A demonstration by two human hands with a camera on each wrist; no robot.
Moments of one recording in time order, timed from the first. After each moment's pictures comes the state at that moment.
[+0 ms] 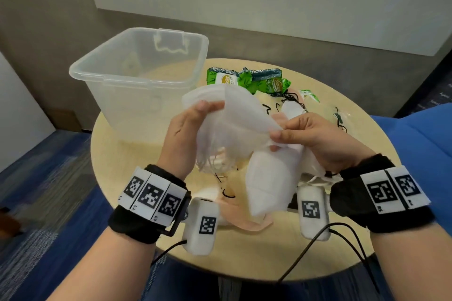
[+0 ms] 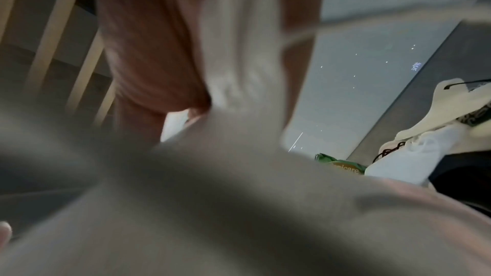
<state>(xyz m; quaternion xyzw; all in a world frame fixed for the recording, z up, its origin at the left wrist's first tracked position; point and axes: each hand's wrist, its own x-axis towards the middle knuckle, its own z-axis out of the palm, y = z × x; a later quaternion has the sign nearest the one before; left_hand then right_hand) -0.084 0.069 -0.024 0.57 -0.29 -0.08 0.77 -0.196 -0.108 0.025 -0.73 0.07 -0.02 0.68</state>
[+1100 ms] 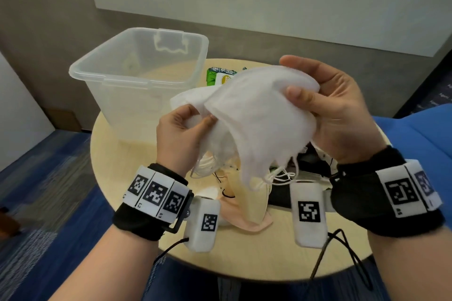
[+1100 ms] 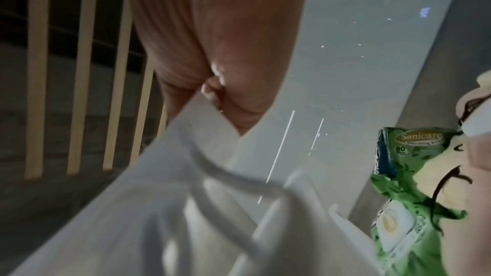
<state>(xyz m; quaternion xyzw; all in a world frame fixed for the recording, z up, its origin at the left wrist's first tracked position) -0.076 0.066 -0.033 0.62 -0.22 0.03 0.75 -0.193 -0.089 0.056 -0.64 -0.07 -0.23 0.73</state>
